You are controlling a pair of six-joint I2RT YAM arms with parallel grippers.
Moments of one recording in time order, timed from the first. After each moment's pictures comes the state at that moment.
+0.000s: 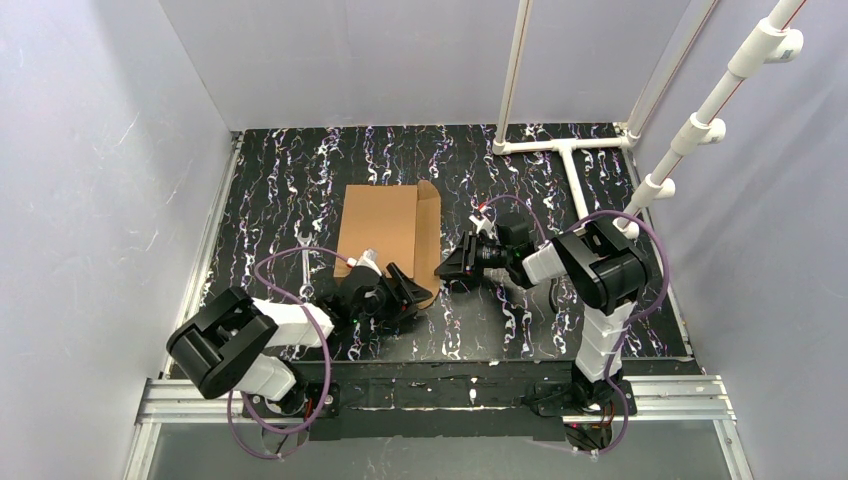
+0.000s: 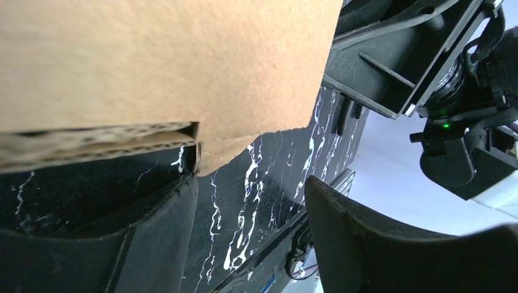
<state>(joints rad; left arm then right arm) -0.75 1.40 0.30 0.54 0.12 -1.29 0.48 1.91 0.69 0.70 -0.82 0.89</state>
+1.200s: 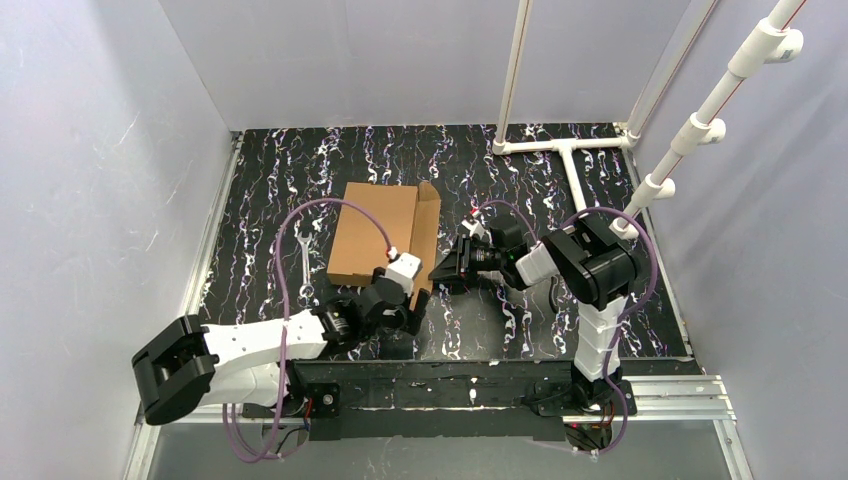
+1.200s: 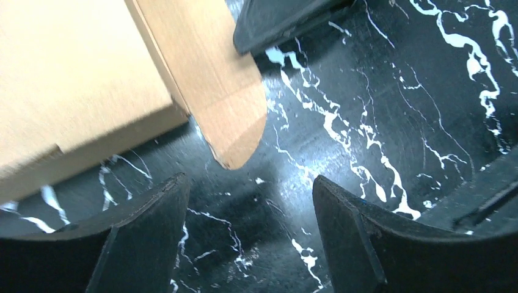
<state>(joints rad) -1.03 1.14 0.45 0.03 -0.29 -0.42 0.52 1.97 0.71 0.74 -0.86 0.98</state>
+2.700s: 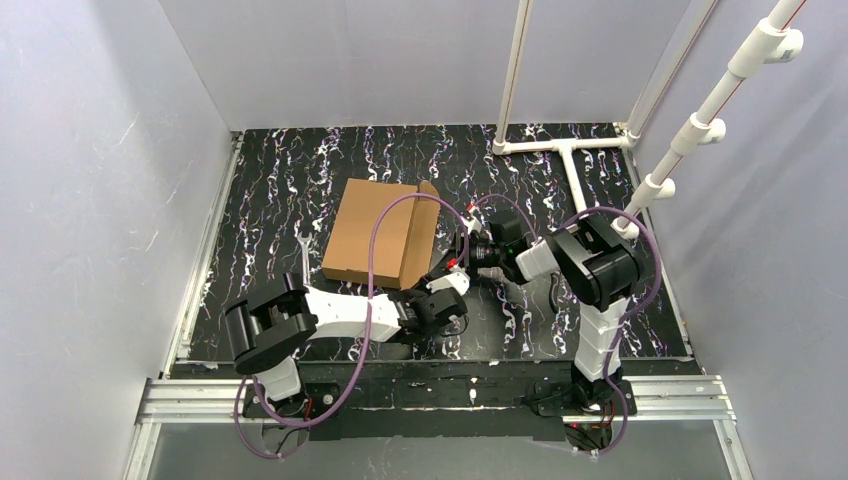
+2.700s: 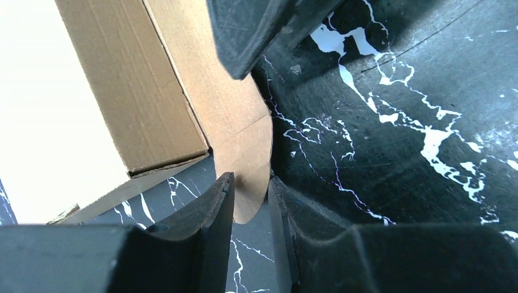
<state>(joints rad) -1.20 1.67 0.84 -0.26 -0.75 -0.14 0.51 1.97 0.75 0.70 -0.91 0.90</state>
